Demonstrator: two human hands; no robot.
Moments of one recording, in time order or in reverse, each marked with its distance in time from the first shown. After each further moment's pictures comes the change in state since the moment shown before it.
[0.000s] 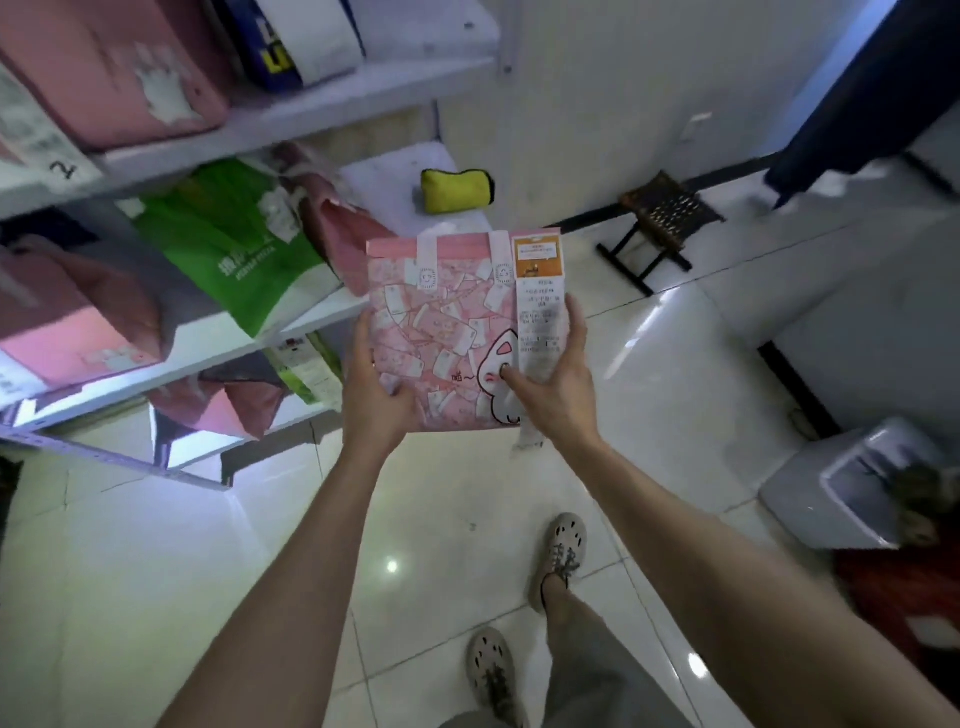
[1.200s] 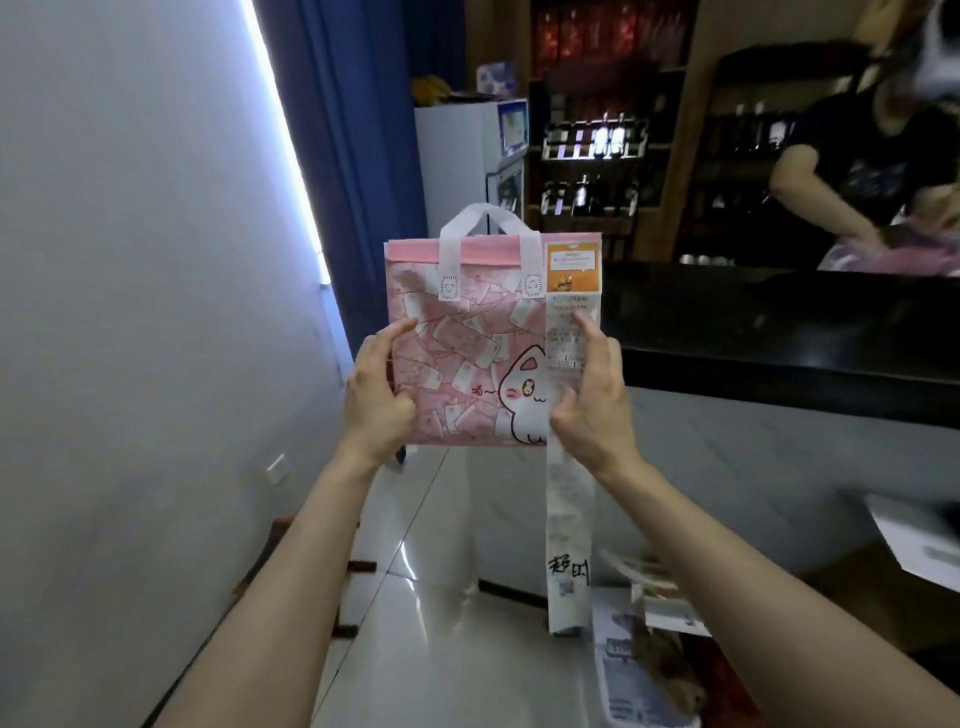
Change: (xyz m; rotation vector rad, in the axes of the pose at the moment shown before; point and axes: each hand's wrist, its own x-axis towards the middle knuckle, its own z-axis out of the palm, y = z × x) left_hand 0.101 0.603 0.656 -0.171 -0.711 0.955; right_hand 0.256 0.003 -0.710 -0.362 1.056 -0.217
